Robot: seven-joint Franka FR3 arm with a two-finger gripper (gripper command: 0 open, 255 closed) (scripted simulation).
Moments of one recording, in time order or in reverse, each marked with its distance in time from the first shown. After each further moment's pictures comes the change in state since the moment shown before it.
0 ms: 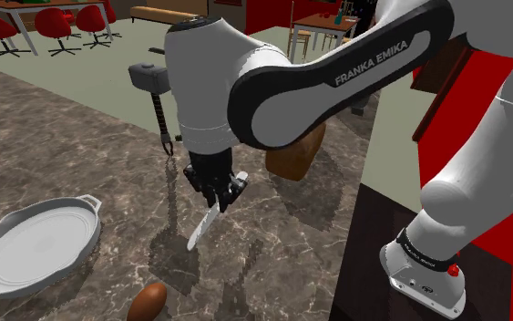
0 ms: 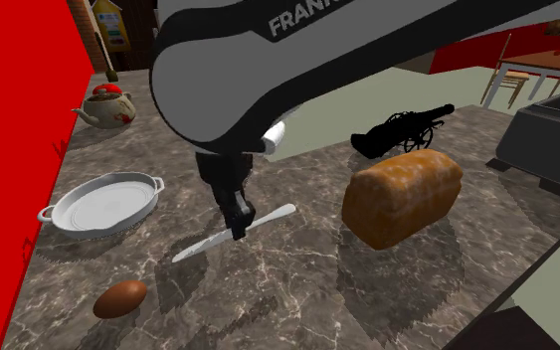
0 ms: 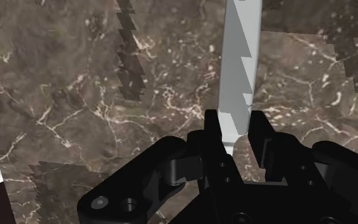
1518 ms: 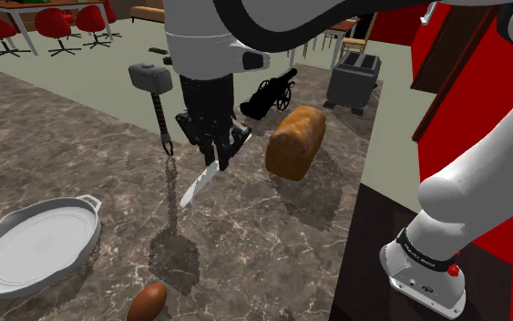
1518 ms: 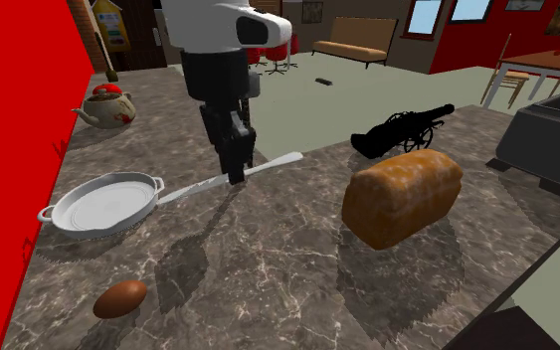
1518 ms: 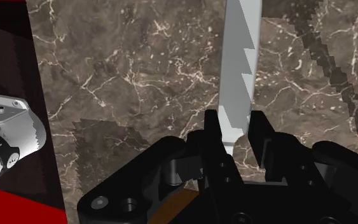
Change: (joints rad) arm -0.089 -0.184 0.012 0.235 0.183 -0.286 -0.139
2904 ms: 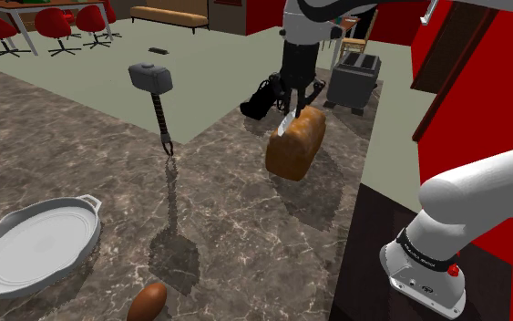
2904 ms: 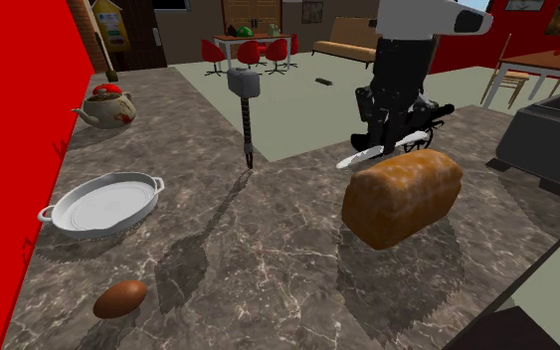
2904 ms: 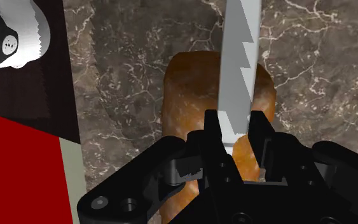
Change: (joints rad) arm 0.034 -0.442 -0.651 -0.362 0.226 -0.031 -0.713
